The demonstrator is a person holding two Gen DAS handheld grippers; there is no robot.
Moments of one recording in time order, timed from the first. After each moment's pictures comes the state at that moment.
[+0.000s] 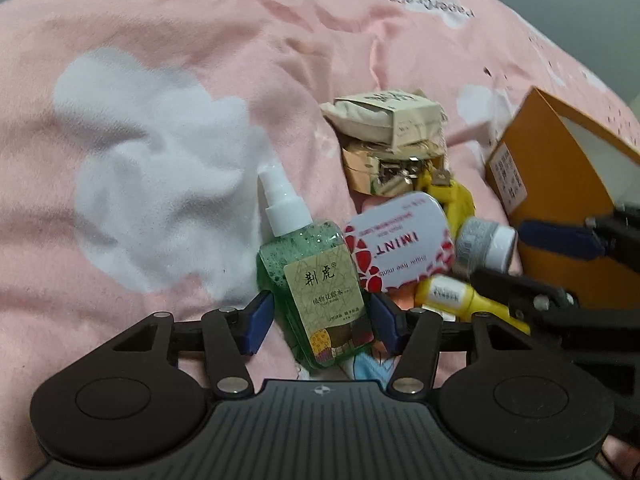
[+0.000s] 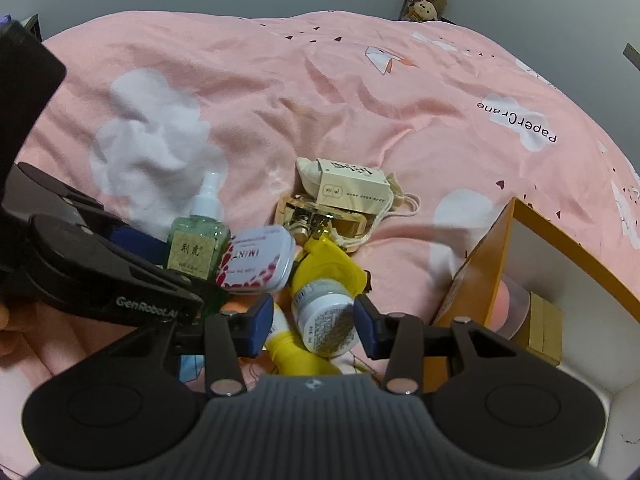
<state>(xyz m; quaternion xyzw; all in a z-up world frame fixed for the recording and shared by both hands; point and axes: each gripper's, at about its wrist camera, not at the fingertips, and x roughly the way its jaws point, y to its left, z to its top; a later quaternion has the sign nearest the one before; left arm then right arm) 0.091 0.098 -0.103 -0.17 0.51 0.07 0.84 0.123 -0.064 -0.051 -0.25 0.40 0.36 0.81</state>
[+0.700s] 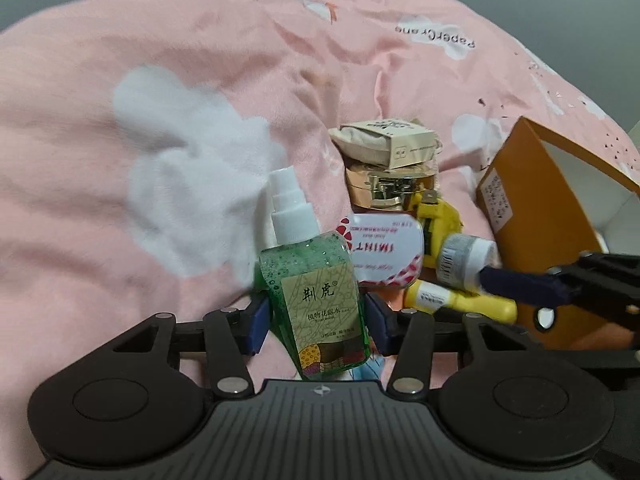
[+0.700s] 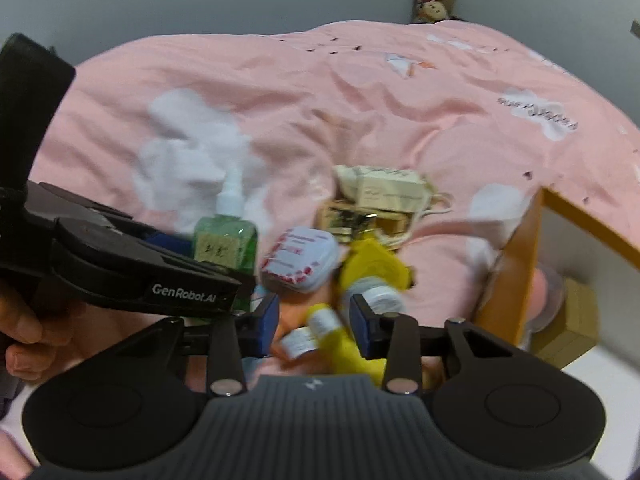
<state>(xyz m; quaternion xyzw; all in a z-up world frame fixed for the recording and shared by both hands) 0.065 0.095 -0.079 -0.18 0.47 0.09 0.86 0.106 -0.067 -0.046 -0.19 0.41 0.40 0.80</state>
